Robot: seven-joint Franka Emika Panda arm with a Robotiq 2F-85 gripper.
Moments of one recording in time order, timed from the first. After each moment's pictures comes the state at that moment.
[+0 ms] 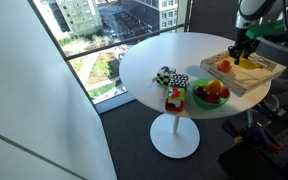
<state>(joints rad) -0.06 0.23 -0.12 -2.28 -0.12 2.29 0.20</state>
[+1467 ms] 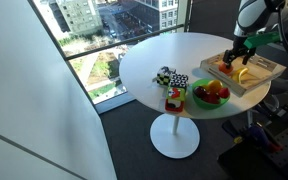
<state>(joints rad) -0.06 0.29 -0.12 -2.33 -0.06 2.47 0.12</state>
